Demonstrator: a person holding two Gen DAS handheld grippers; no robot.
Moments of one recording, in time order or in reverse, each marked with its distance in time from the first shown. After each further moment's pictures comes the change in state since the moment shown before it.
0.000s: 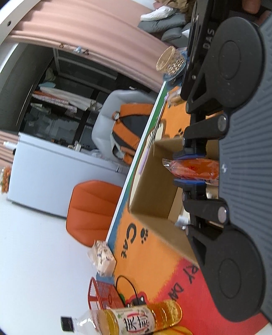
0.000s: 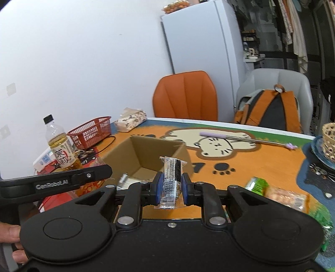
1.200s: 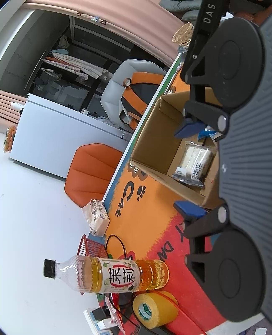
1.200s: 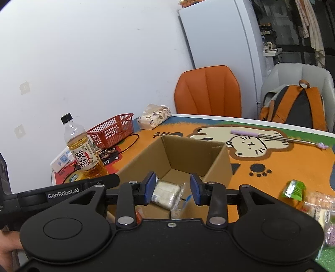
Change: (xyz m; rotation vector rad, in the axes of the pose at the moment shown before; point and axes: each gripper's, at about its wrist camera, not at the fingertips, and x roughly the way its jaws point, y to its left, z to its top) left arm -0.017 0.046 -0.003 -0.117 -0.015 0.150; right arm 0.019 0.030 0.005 0.028 0.030 0.089
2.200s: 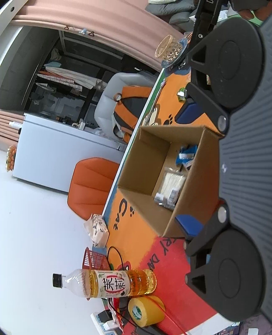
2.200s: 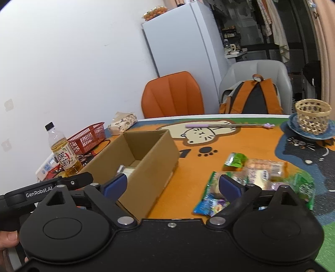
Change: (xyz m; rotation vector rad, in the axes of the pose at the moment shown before) left arm -0.041 -0.048 -0.044 0.078 -0.015 -0.024; right arm -0.083 -0.049 -0.046 0.101 -0.060 -0.146
